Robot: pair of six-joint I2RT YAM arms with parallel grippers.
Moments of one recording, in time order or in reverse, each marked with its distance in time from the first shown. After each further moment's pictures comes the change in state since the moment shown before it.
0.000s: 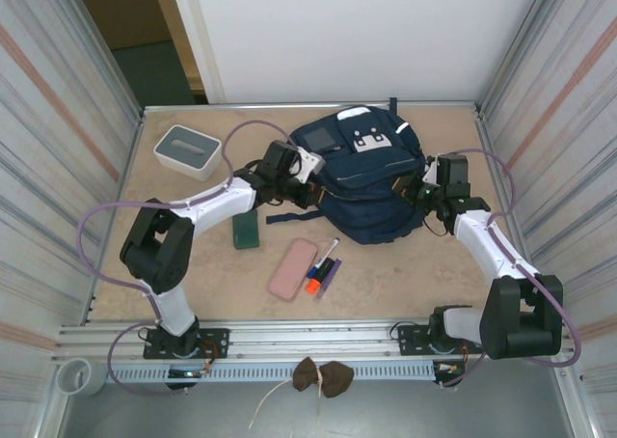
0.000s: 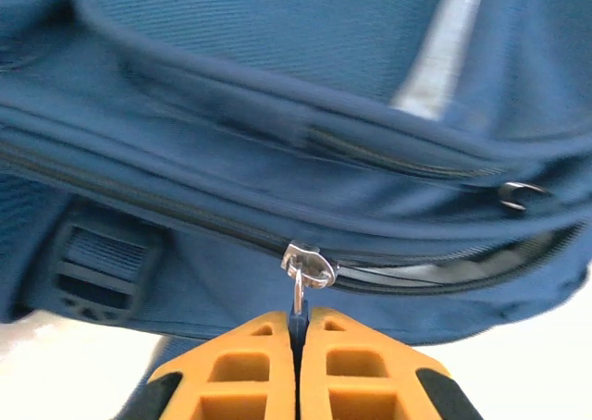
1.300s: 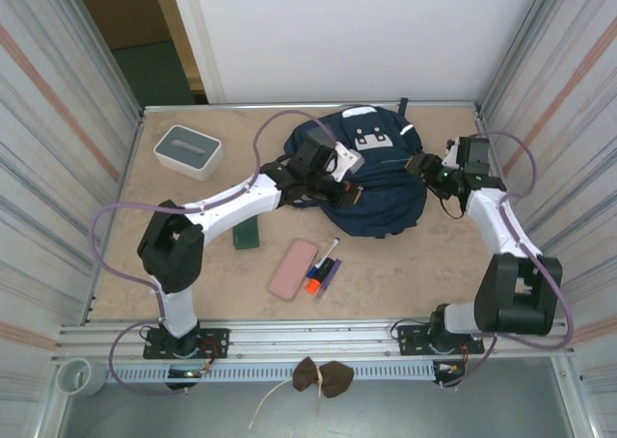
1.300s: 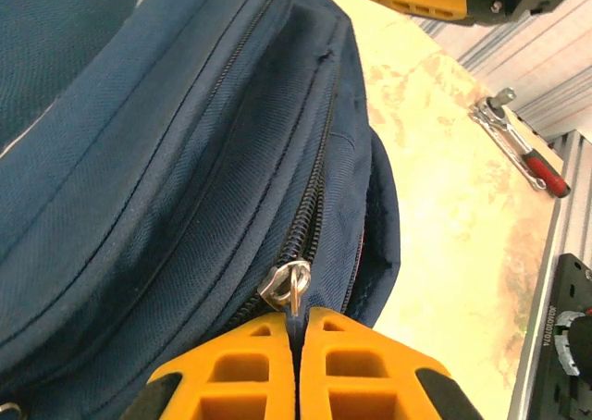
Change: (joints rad) left arm -0.210 0.073 0.259 -0.093 0.032 -0.039; right arm -0.139 0.079 0.164 -0.137 0.023 -0.132
